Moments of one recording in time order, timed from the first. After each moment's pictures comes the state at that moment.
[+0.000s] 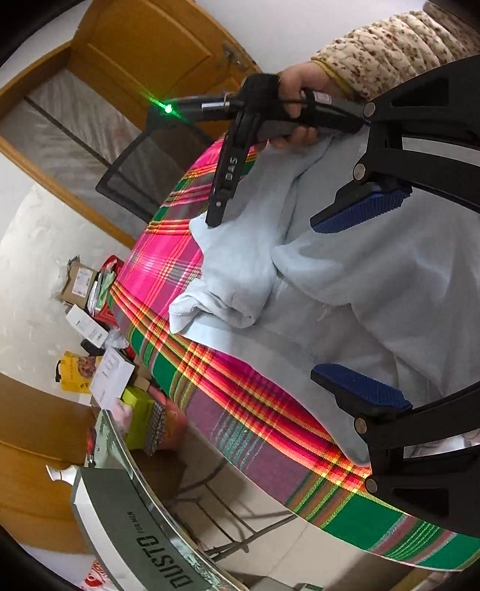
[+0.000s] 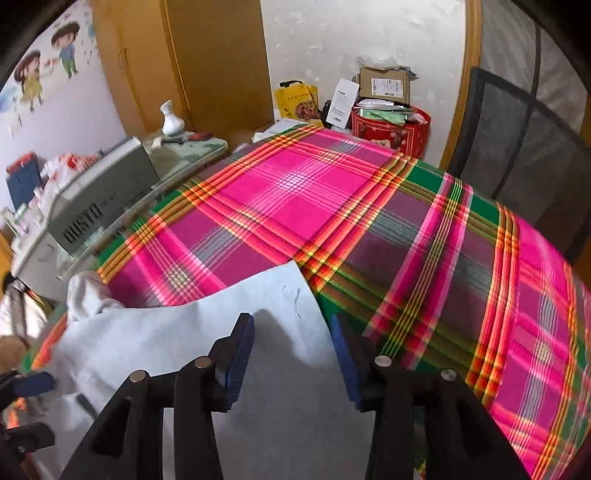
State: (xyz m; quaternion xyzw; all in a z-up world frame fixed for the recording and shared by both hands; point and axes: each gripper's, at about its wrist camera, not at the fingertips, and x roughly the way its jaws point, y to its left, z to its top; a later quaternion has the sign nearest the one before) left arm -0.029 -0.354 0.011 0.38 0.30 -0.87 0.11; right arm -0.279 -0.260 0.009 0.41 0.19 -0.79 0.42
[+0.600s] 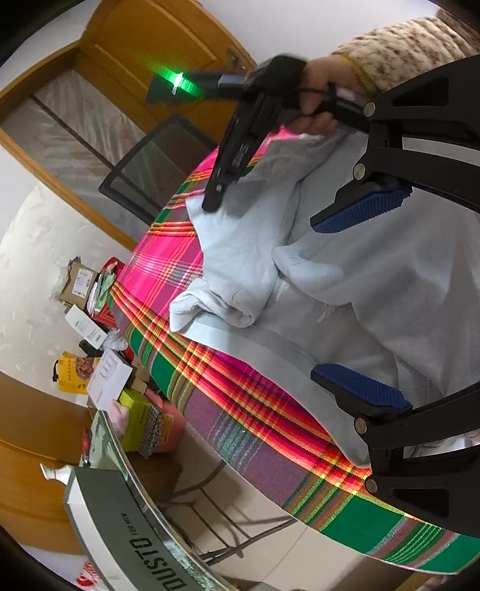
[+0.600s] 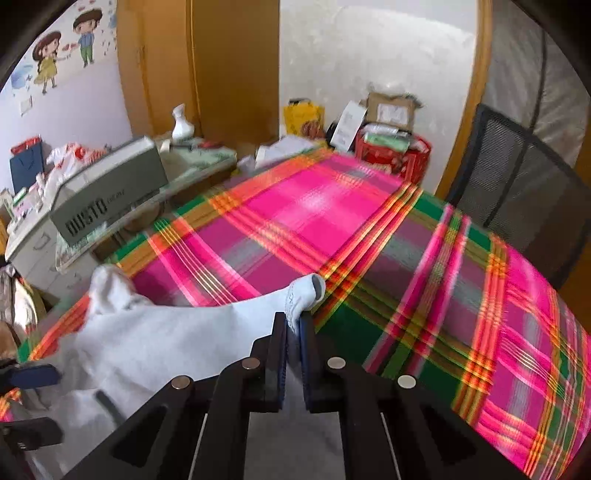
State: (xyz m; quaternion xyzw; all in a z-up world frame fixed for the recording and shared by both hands) left arm -0.025 -0.360 0.009 0.37 0.32 -0.87 0.10; right arm -0.237 -0.251 0.036 0.36 0.20 -0.81 0.42
